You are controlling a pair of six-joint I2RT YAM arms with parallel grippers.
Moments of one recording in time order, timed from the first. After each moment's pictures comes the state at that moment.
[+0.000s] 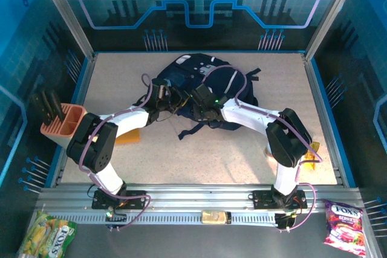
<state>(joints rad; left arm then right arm) -0.38 1.68 0.91 0.24 0.34 -1.26 0.75 1.83 1.33 -0.56 0.20 0.59</state>
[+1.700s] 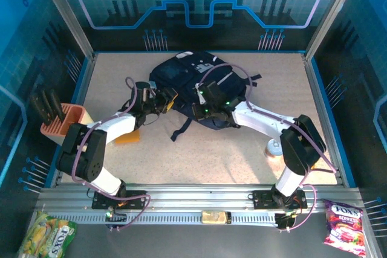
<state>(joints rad) -0.24 1.56 0.76 0.28 0.41 -1.21 0.72 1.71 1.23 -0.37 -0.04 0.36</state>
